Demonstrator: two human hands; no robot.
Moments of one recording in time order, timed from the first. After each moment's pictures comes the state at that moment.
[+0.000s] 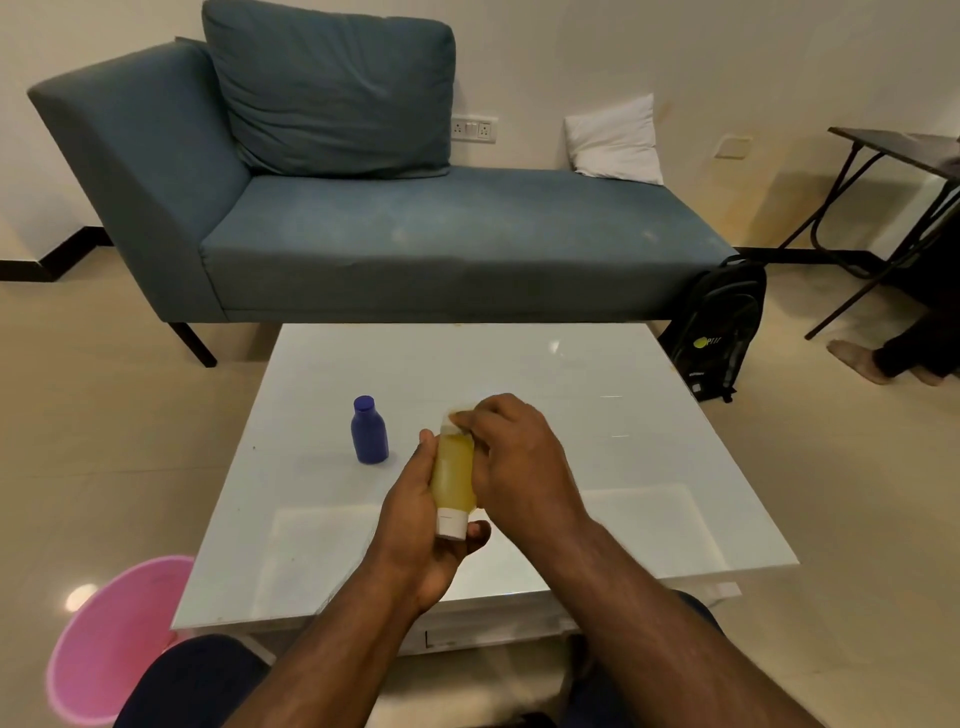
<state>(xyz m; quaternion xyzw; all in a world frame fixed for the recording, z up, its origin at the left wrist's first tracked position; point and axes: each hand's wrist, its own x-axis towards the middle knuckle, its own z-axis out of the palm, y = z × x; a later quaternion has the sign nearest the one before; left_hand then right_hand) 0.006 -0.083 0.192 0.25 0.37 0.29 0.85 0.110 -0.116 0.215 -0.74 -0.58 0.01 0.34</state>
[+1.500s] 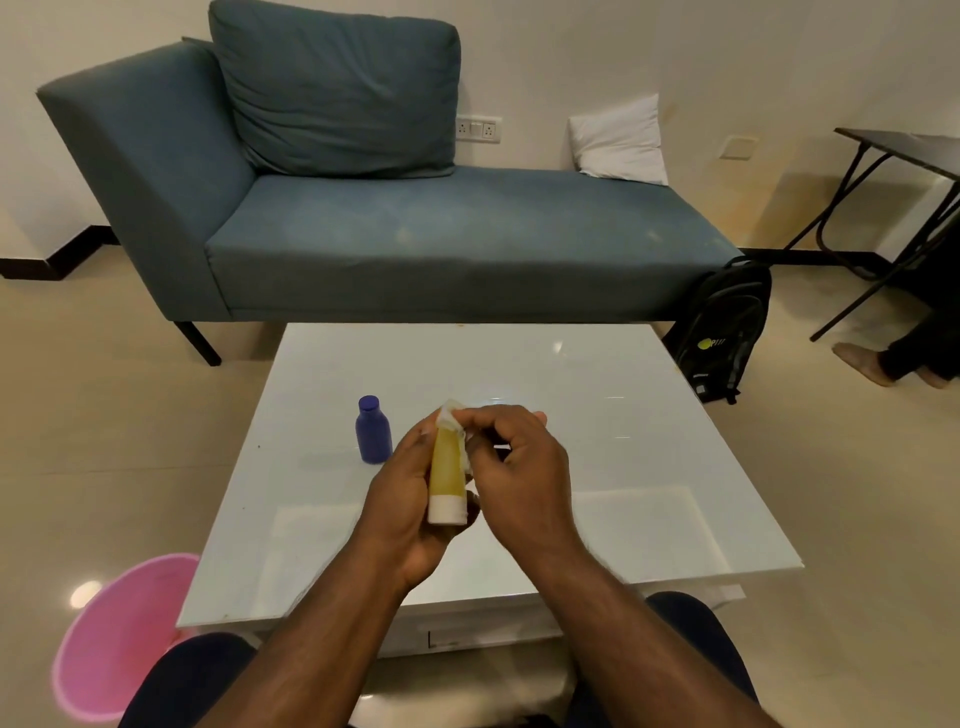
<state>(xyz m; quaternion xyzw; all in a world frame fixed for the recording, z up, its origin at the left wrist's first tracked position) 0.001 -0.066 0.199 0.27 0.35 0.32 0.84 0.091 -0.120 0.215 -0.69 -0.45 0.12 0.55</state>
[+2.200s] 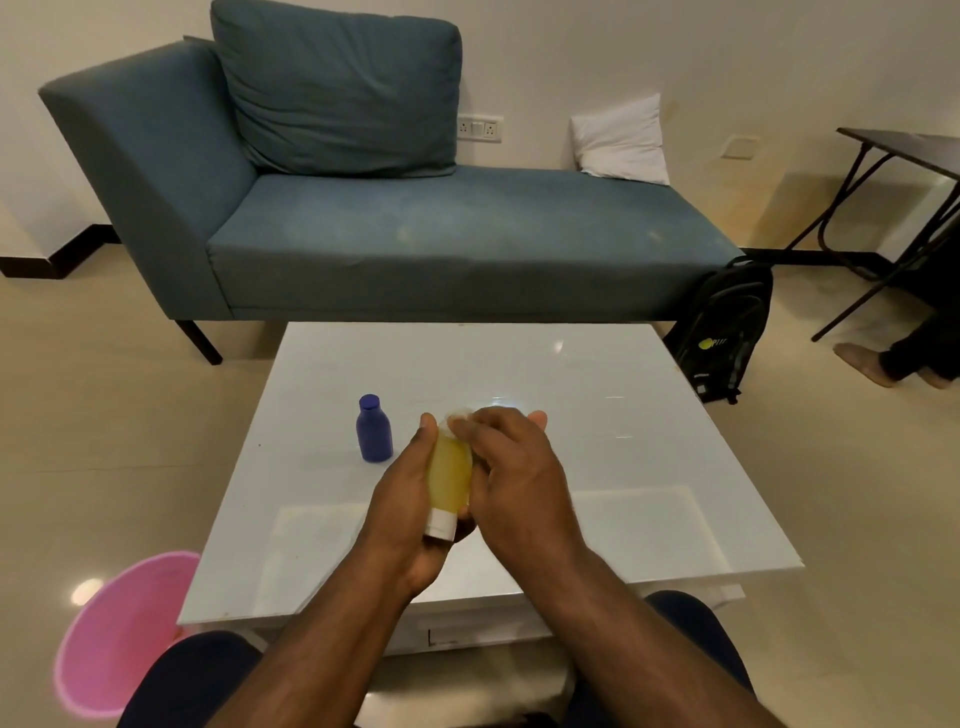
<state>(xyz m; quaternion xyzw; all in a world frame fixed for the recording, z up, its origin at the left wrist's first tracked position) -0.001 -0.073 0.201 0.26 0.35 0.30 0.85 0.091 -0.125 0.207 -0.73 -0.54 0.06 0.41</state>
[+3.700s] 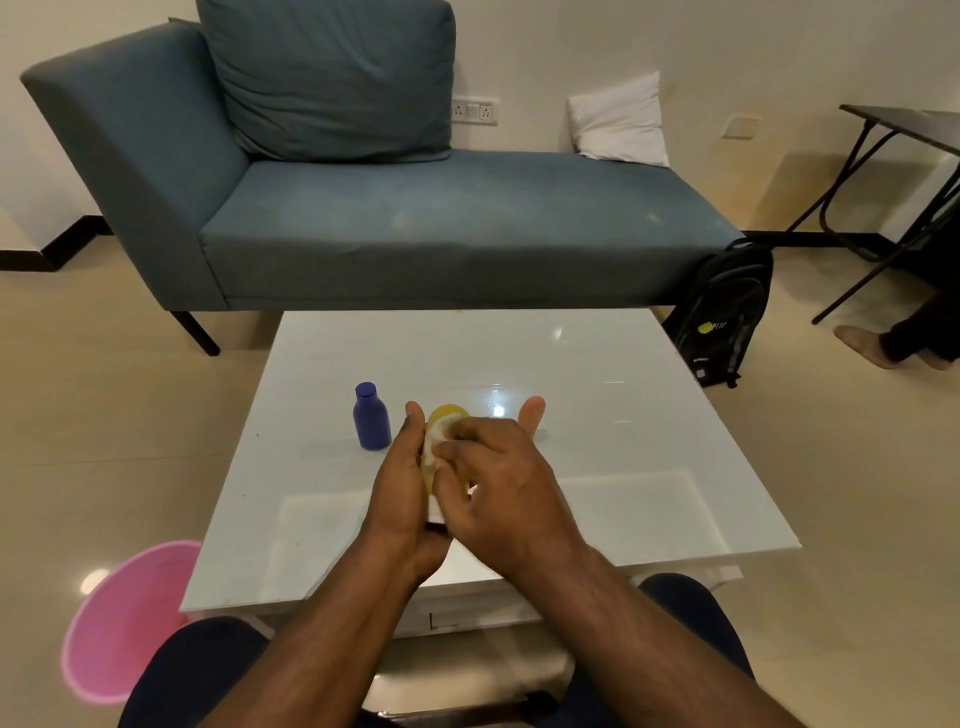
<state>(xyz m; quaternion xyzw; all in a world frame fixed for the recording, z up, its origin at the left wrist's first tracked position) 0.004 -0.072 0.190 0.23 0.33 0.31 0.86 0.083 -0.140 0.211 -0.70 -0.61 -0.03 0.37</state>
